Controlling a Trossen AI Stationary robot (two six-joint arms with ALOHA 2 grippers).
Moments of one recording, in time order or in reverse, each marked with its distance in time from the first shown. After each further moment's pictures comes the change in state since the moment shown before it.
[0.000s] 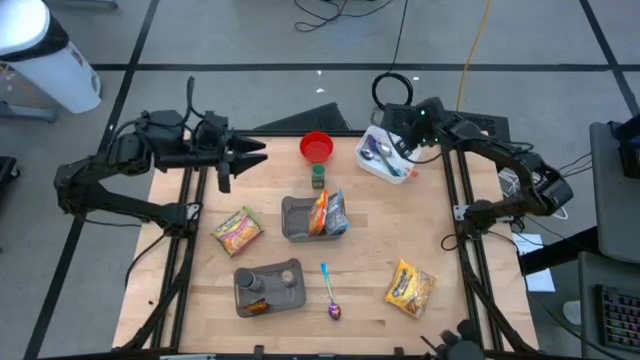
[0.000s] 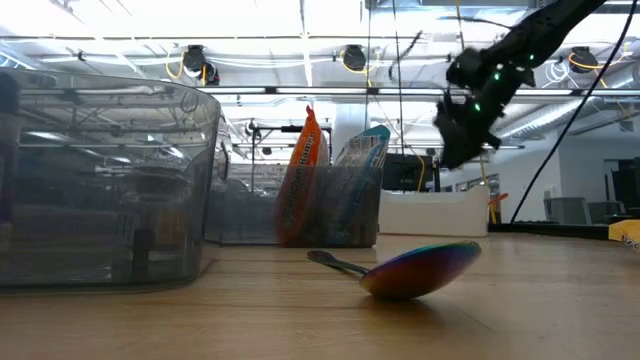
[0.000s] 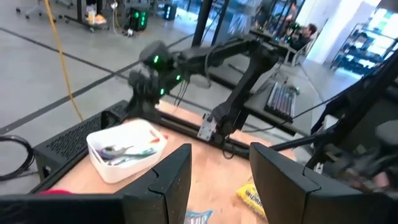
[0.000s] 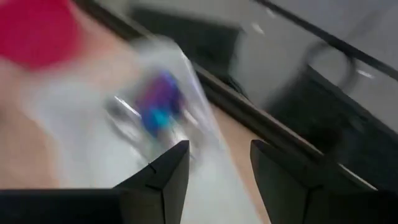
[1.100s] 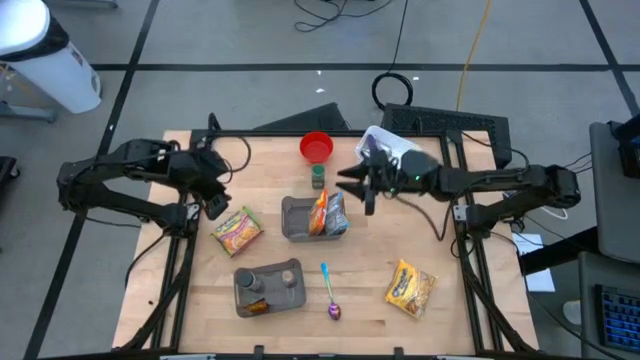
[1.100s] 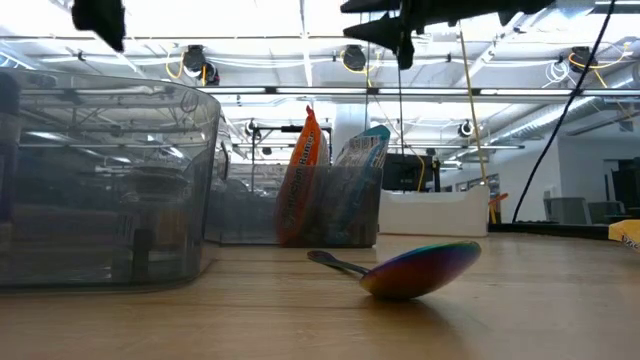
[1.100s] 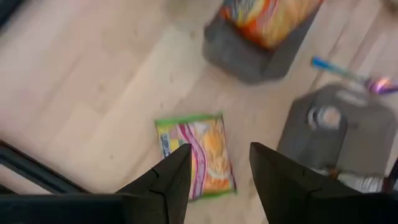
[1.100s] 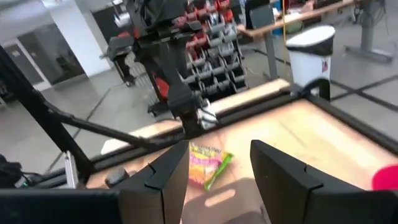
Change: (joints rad) left arm -0.080 -0.014 -0.072 -0.877 -0.044 -0.240; right arm 0.857 -0.060 0.003 0.672 0.025 0.375
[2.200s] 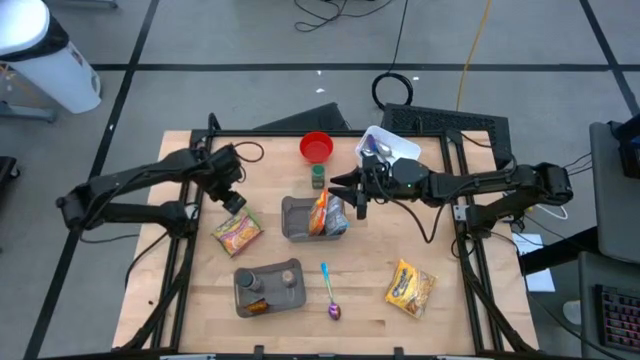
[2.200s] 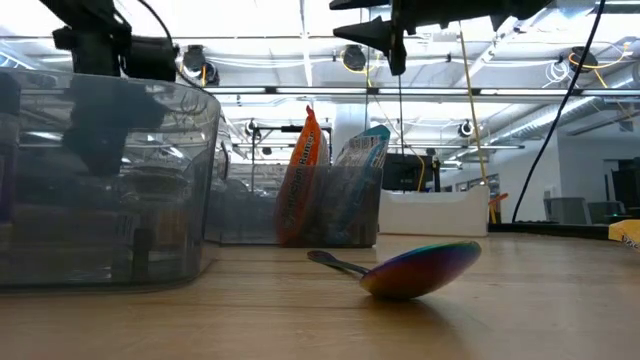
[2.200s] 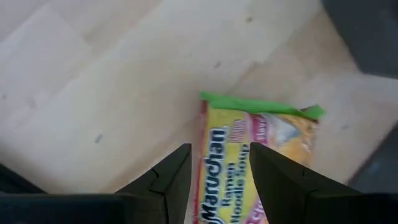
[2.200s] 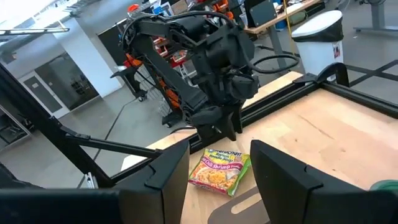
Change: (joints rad) left arm 0.528 0.033 -0.605 0.357 0.289 0.226; right arm 0.036 0.067 0.000 0.094 0.028 0.153
